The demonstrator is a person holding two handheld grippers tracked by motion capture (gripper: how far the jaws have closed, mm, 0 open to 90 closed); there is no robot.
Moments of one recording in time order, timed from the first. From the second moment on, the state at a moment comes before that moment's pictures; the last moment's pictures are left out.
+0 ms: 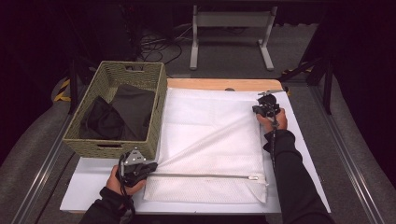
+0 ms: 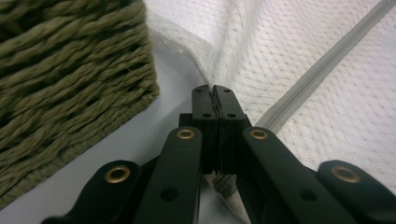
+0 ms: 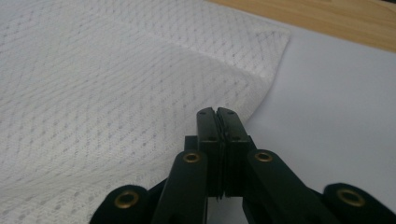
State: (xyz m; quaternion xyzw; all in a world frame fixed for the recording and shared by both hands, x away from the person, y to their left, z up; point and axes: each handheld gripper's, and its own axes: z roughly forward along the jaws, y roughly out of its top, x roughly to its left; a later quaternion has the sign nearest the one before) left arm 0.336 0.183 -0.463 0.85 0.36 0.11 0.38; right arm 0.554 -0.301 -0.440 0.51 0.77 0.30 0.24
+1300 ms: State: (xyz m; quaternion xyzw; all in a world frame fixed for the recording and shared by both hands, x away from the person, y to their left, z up) left arm 0.305 0.201 -0.468 0.85 0.34 0.11 0.38; right arm 0.301 -0.302 -0.451 0.40 0.83 0.35 0.15
